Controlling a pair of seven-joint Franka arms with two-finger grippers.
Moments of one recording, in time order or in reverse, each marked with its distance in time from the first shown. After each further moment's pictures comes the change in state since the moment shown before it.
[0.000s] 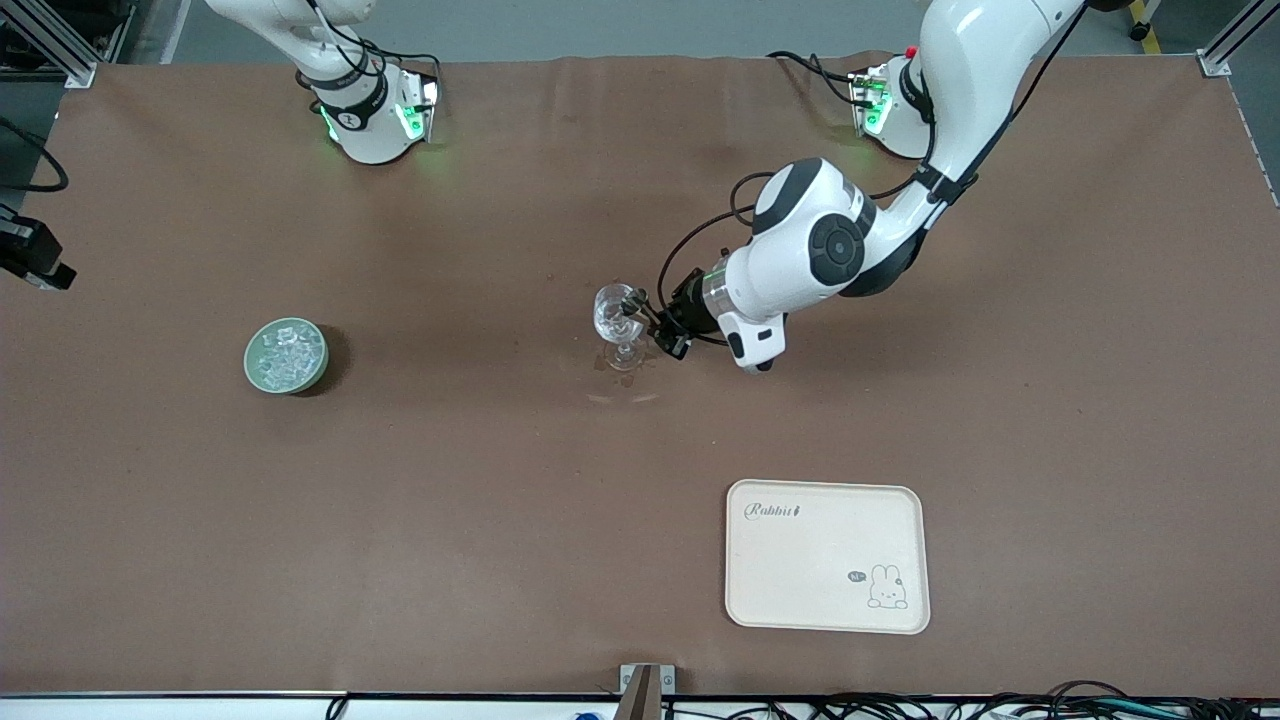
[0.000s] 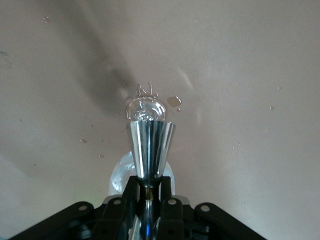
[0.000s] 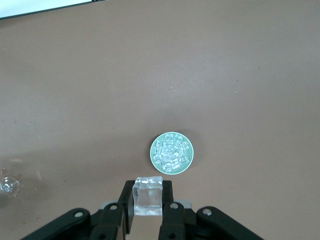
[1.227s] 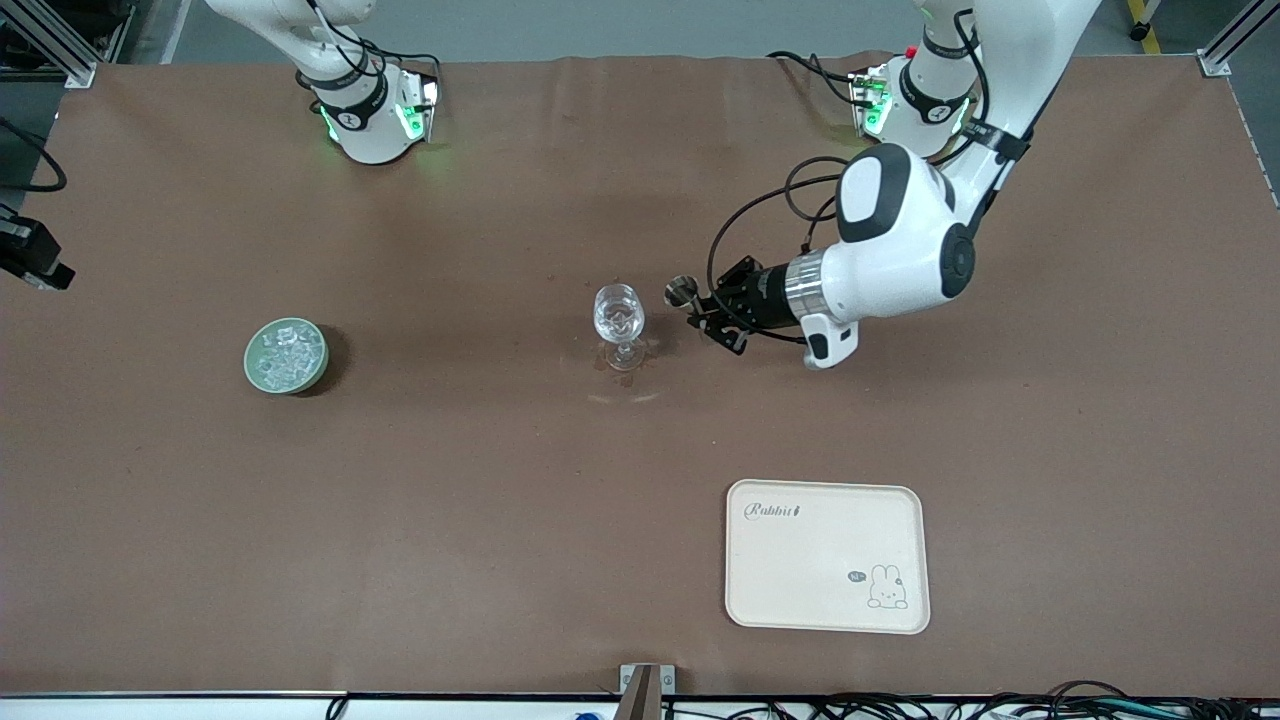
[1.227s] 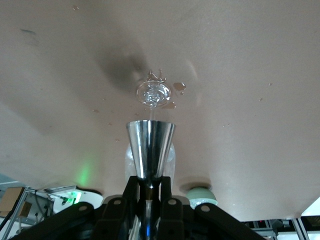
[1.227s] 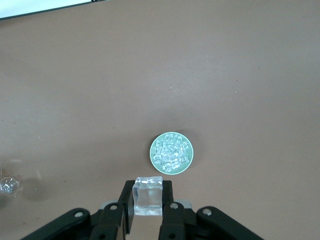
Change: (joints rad) left arm 0.062 -0.161 0.091 -0.121 -0.443 -0.084 0.271; right arm -0.001 0.000 0.000 0.000 0.000 0.000 0.000
